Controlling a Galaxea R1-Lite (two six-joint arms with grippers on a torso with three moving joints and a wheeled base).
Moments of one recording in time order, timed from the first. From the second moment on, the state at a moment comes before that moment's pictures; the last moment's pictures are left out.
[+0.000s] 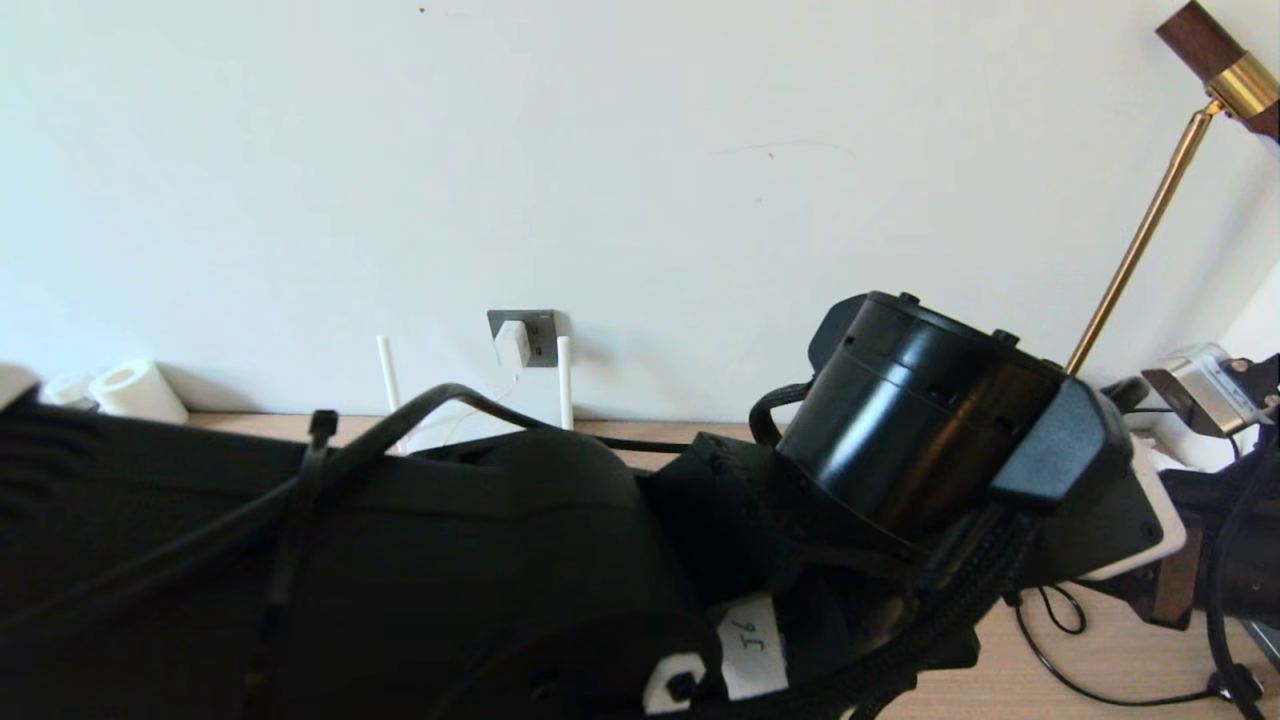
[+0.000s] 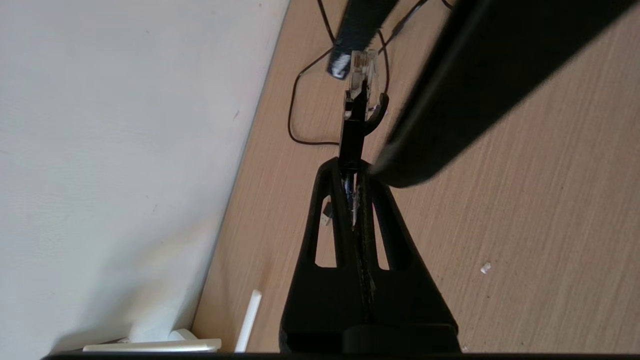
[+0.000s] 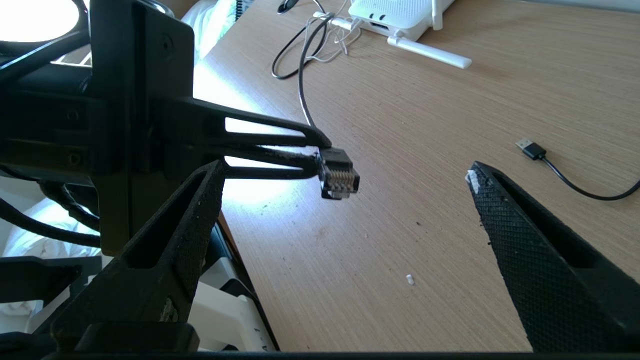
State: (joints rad) left arm -1.18 1.94 -1.53 0.02 0.36 0.64; right arm 0.16 1.32 -0.48 -0.59 0.88 0.28
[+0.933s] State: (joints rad) left arm -1.18 1.94 -1.49 -0.03 0.35 0.64; right arm 0.16 1.30 -0.46 -0.60 0.88 0.29
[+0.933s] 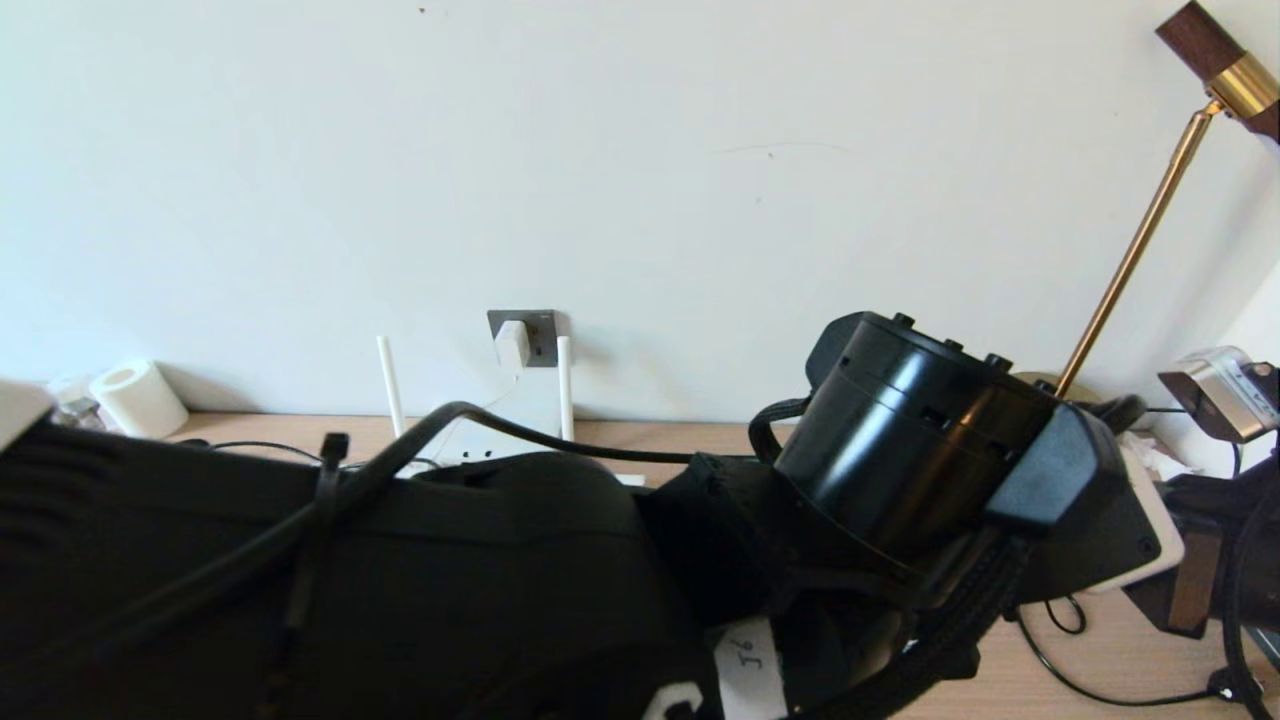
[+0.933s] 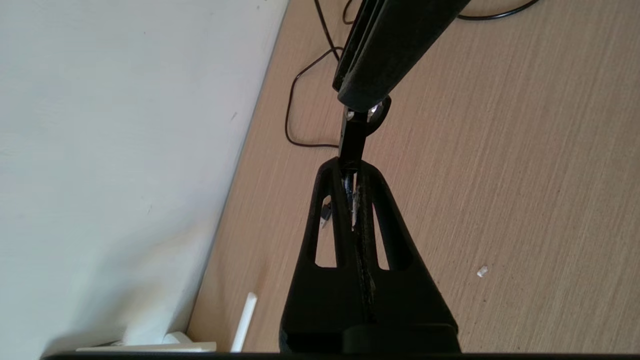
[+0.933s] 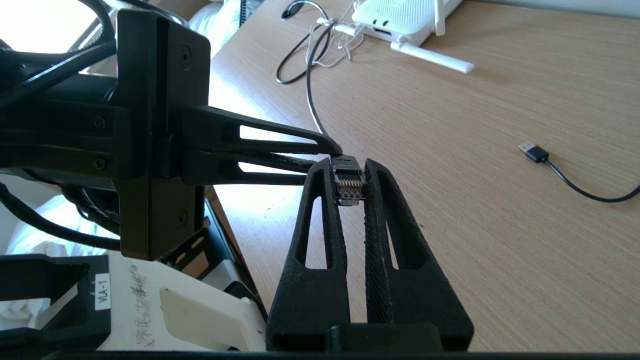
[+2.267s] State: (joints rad) left arm -1.06 1.93 -1.29 -0.69 0.36 1.14; right arm 0.16 1.34 -0.79 -0.43 0.84 1.24
